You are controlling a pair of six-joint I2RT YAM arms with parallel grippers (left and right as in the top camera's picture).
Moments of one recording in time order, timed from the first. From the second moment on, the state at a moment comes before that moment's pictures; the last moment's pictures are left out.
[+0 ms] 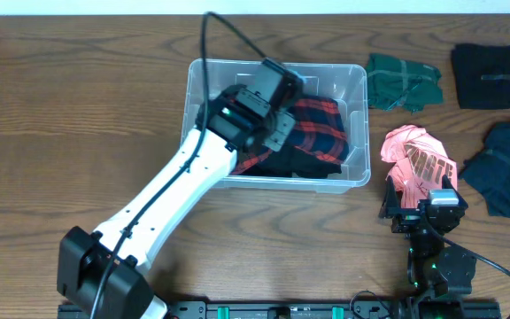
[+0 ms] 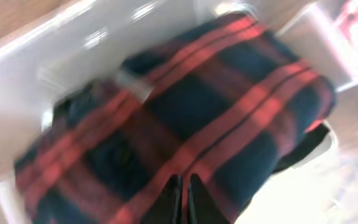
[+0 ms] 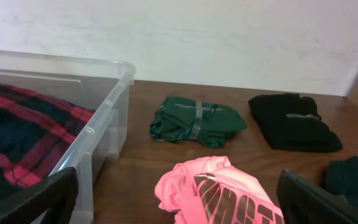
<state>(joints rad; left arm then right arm) -0.62 1.68 1.51 -0.84 -0.07 -0.08 -0.01 0.01 0.01 -0.07 0.01 -0.04</state>
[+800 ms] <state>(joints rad) -0.62 1.95 1.44 -0.84 -0.01 -0.26 -0.01 0.01 0.01 -0.07 0.01 -0.04</state>
